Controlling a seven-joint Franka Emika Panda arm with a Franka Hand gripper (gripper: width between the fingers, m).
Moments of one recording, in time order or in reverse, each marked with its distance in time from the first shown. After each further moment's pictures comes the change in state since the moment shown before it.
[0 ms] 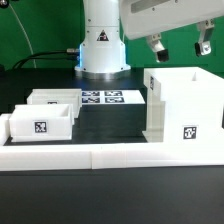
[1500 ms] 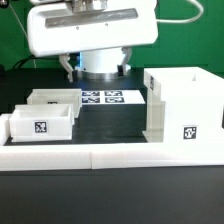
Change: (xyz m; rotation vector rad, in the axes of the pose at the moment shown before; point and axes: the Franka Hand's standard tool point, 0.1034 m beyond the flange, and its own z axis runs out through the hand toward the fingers) arm 0.073 0.127 0.009 -0.135 0.014 -0.748
